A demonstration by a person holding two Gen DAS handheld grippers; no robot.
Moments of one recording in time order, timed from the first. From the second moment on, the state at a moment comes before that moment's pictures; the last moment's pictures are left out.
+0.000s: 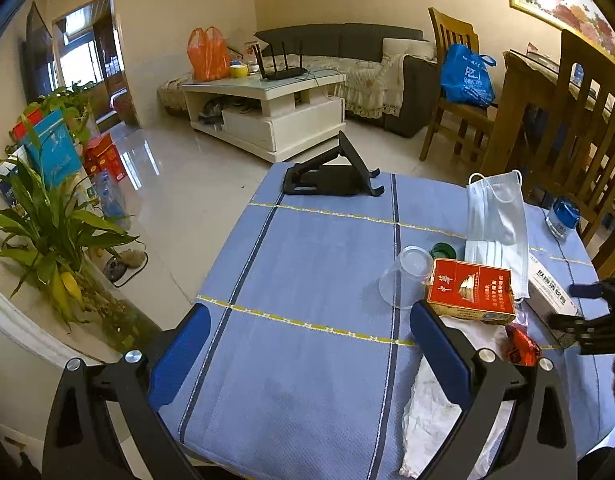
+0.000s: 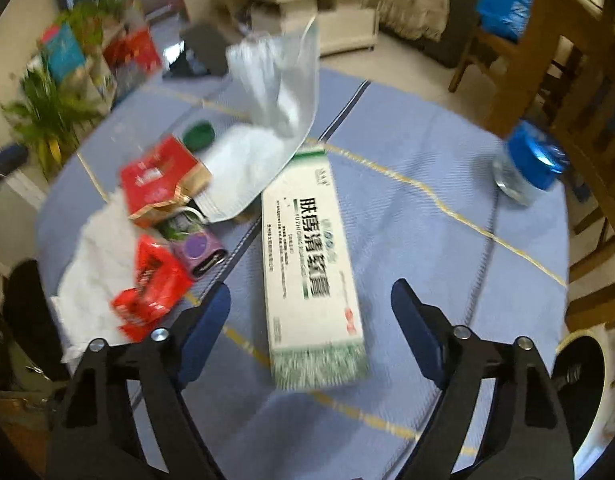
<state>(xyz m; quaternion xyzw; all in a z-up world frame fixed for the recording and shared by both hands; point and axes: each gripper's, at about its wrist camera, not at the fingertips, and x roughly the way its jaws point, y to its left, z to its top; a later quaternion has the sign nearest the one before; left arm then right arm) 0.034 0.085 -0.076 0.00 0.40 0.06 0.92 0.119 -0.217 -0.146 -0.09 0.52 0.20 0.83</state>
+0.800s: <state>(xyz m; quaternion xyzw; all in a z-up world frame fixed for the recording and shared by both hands) 0.140 0.029 -0.152 0.01 0.47 -0.03 0.88 0.029 -0.316 -0.135 0.13 0.42 0.20 0.88</state>
